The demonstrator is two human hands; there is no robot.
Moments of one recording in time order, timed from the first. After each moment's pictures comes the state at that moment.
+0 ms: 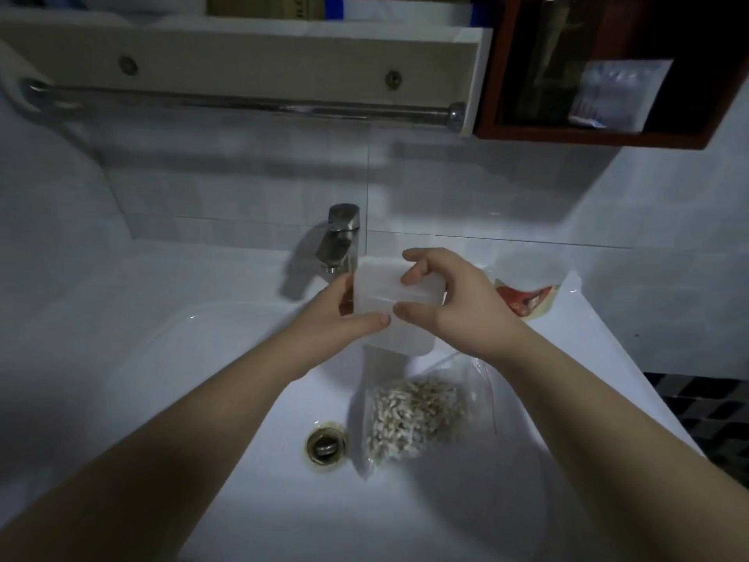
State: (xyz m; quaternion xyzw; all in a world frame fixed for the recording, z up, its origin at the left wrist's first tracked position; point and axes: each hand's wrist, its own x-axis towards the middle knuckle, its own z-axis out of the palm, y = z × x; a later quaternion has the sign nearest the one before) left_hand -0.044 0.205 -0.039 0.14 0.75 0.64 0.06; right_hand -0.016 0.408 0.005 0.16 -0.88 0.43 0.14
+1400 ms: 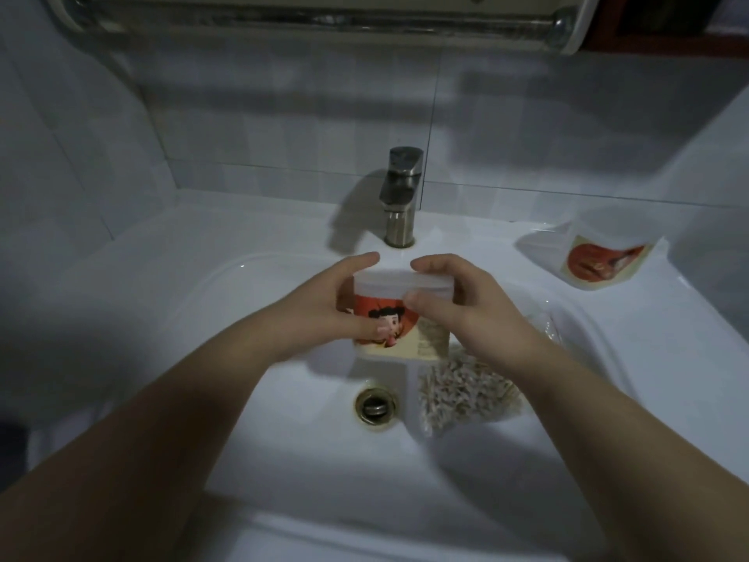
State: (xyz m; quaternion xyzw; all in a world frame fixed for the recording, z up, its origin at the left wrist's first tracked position) left_hand -0.018 0.123 -0.063 0.16 0.79 0.57 0.13; right_hand -0.004 0.352 -0.060 0.14 -0.79 0.59 0.00
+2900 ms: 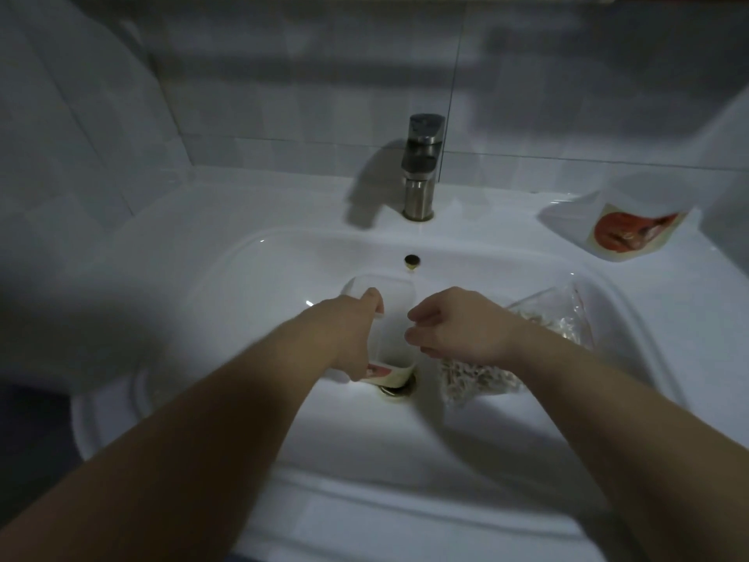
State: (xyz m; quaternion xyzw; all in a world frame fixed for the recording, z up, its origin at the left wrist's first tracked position) left_hand -0.015 0.126 -0.108 0.14 0.98 0.08 0.14; right_hand -0.005 0.324 -0.086 0.09 -0.93 0.32 -0.16
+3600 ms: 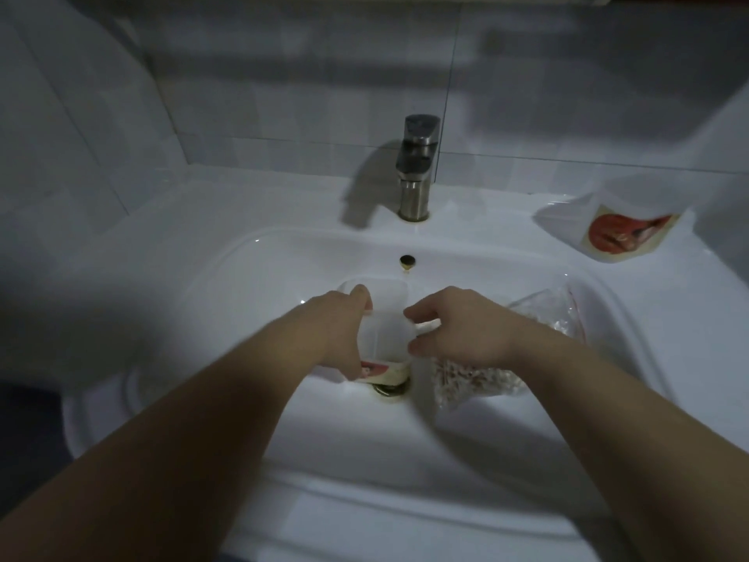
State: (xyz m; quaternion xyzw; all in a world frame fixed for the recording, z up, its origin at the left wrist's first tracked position) left_hand -0.017 0.121 -0.107 0.14 0.98 0.07 0.10; right_hand -0.001 0.332 -0.075 0.17 -0.94 0.25 -0.15
